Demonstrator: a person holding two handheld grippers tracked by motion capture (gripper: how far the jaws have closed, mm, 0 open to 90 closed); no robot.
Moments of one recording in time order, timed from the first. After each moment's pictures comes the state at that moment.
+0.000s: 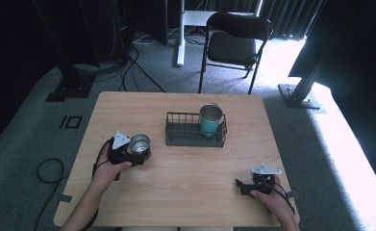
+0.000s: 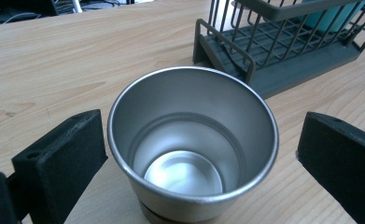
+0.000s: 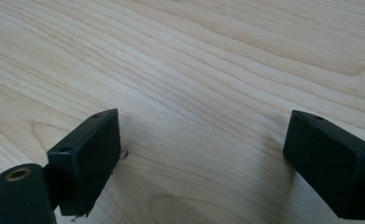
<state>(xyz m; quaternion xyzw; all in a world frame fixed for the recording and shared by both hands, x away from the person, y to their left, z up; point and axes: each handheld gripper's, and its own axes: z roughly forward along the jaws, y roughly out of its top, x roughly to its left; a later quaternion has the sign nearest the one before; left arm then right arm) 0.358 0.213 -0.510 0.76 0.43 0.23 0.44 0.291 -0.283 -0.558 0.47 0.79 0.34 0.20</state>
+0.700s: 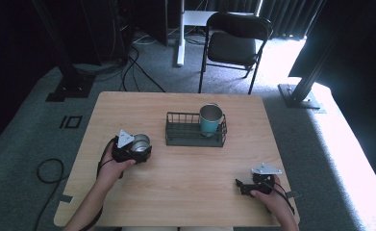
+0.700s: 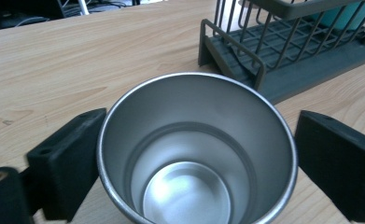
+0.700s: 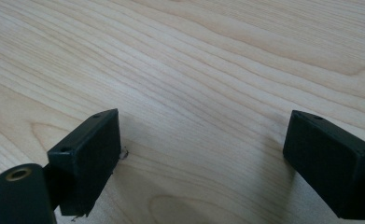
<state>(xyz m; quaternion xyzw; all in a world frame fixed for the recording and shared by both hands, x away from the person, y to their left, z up) 0.366 0.204 -0.516 0.75 0.44 0.24 0.43 0.291 -0.284 -0.558 0.47 0.79 0.34 0.20</state>
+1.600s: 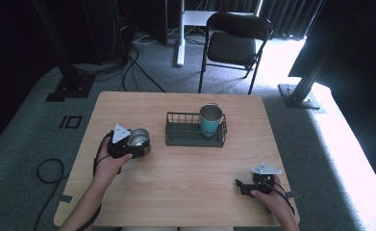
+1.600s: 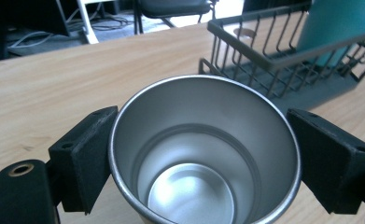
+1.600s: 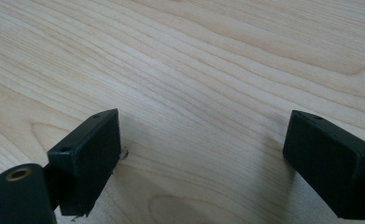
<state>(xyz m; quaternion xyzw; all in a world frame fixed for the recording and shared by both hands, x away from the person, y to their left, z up) 0.365 0.209 -0.481 0.74 0.44 0.25 0.45 0.291 -0.284 -0.558 0.47 0.79 0.34 0.20</state>
